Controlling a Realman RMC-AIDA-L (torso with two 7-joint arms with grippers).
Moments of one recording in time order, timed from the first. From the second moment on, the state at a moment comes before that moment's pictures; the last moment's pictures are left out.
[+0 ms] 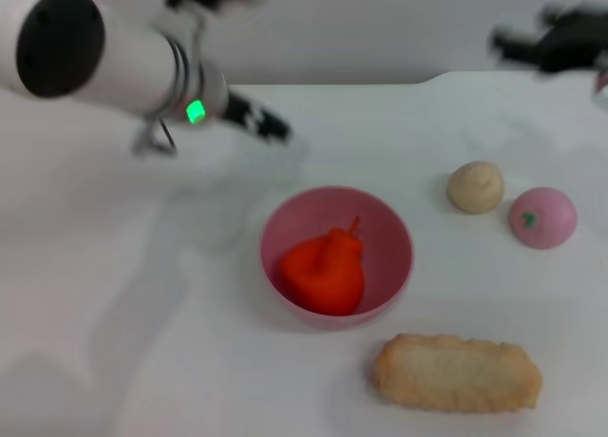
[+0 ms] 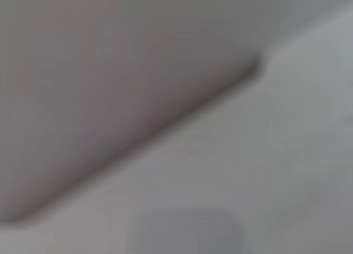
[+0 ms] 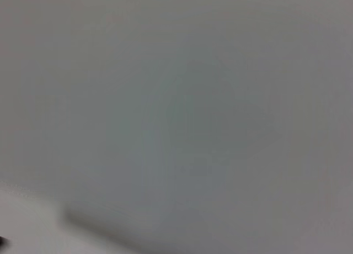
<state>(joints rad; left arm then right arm) -0.72 -2.06 1.70 1.23 -0.36 -0.96 0.11 0.22 2.08 -1.39 -1.63 0.87 0.84 -0.69</state>
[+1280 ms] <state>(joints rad) -0.33 -2.05 1.63 1.10 0.01 0.30 -0.24 0.25 2.07 -1.81 -1.17 1.20 -0.38 -1.05</state>
